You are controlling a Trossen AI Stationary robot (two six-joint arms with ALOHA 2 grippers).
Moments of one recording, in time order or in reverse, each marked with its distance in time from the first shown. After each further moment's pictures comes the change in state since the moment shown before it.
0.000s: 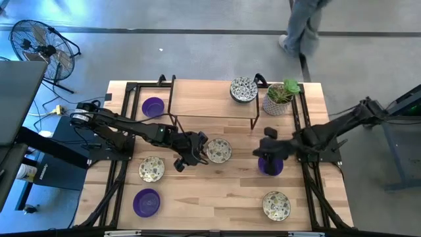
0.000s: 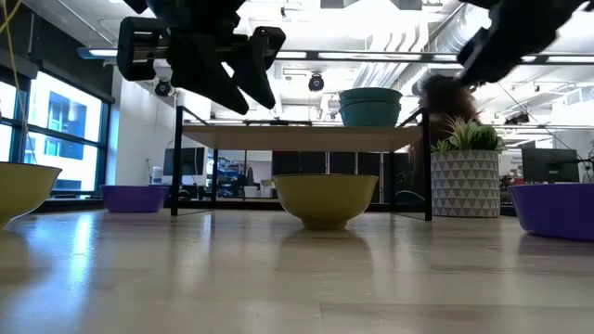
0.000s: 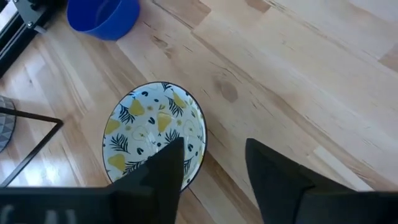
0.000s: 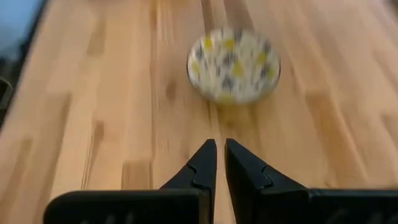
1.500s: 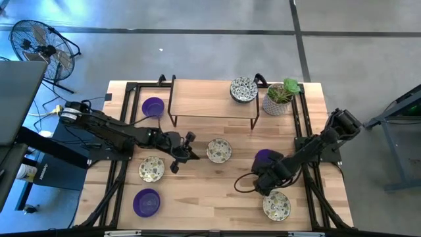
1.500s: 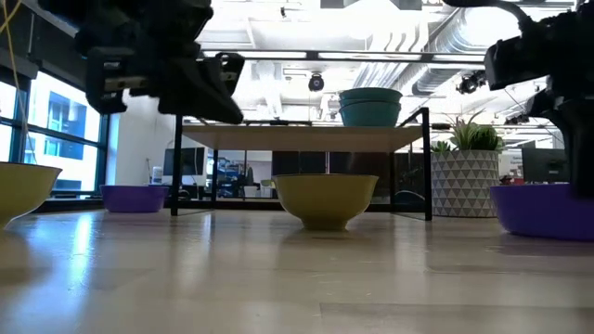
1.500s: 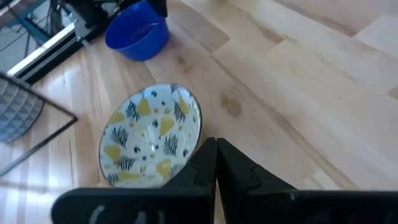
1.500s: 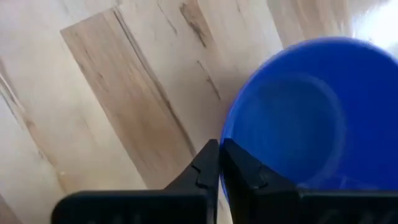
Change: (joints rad) left arm 0.000 -0.151 -0.406 0.532 -0.001 -0.164; right arm 0.225 0.577 0.235 -0.399 -0.078 0.636
